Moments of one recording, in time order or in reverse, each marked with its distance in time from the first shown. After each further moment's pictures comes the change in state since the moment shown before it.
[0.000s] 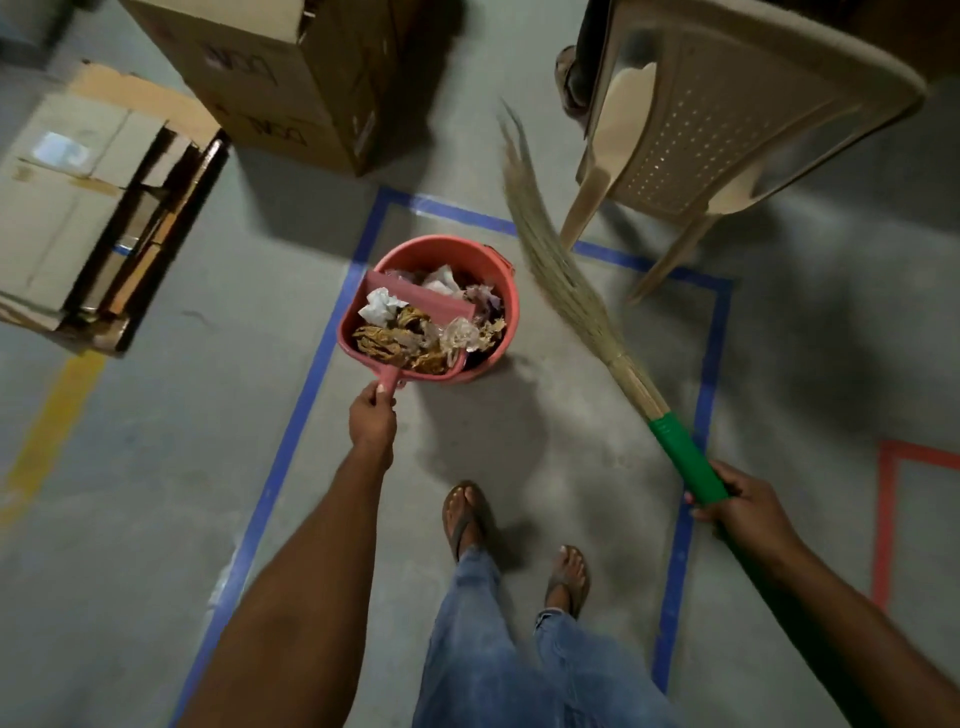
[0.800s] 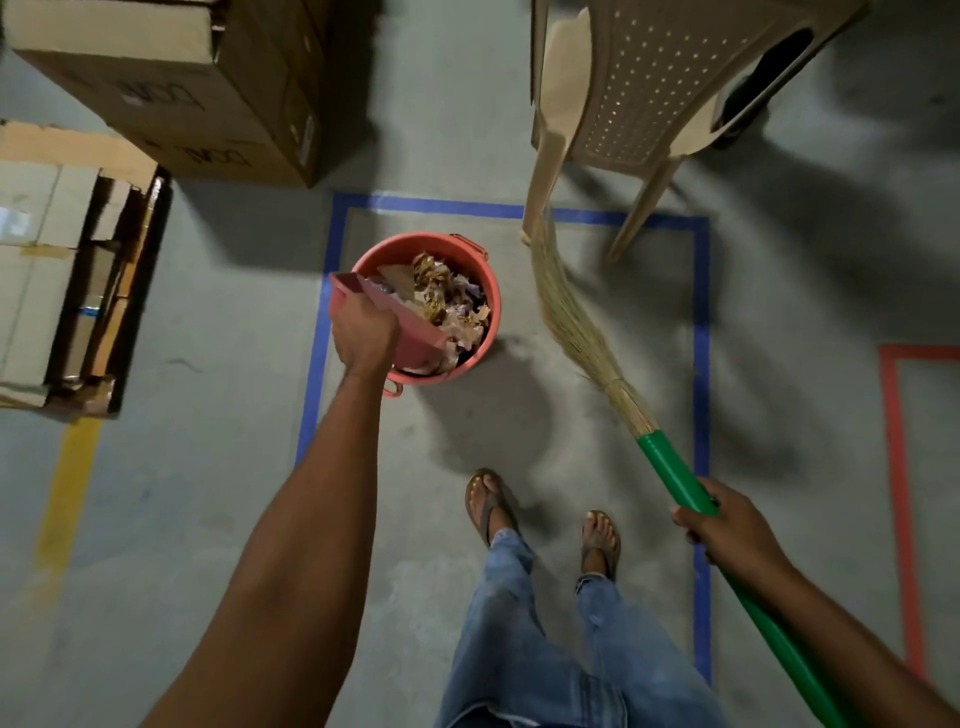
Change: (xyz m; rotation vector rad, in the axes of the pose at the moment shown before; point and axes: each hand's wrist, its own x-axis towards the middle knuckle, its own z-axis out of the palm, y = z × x) left_hand 0.049 0.146 0.041 0.604 0.060 0.491; right_hand -0.068 0.009 0.050 -0.050 0.066 0.118
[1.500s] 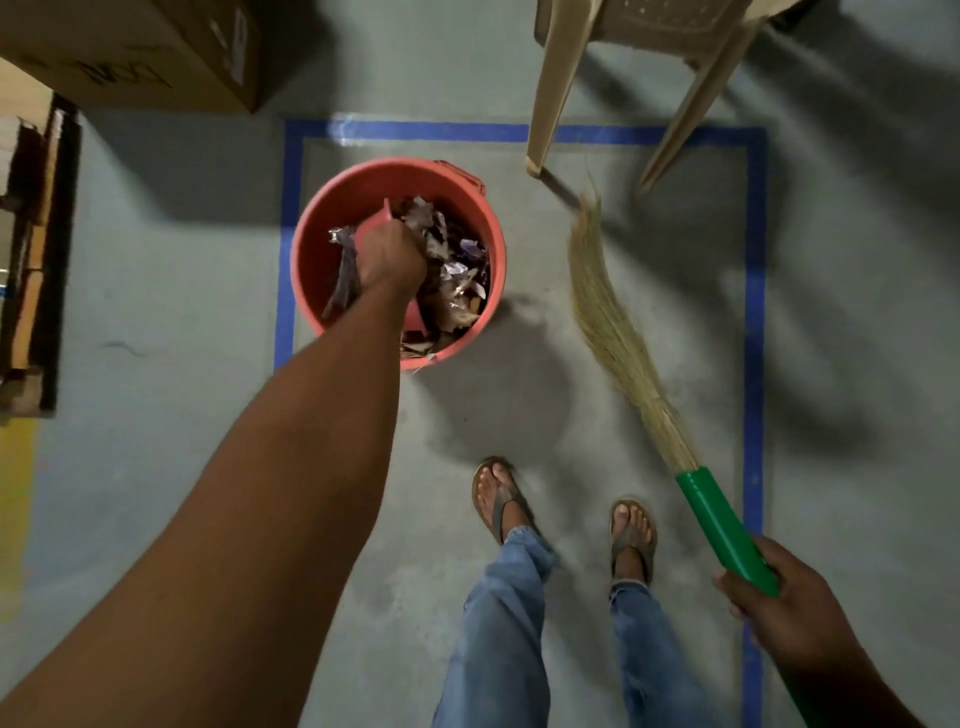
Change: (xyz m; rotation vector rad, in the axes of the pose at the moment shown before) left_hand 0.099 -0.013 0.167 0.473 -0.190 0.380; right_hand 0.058 0.050 0.088 0.133 0.026 0.198
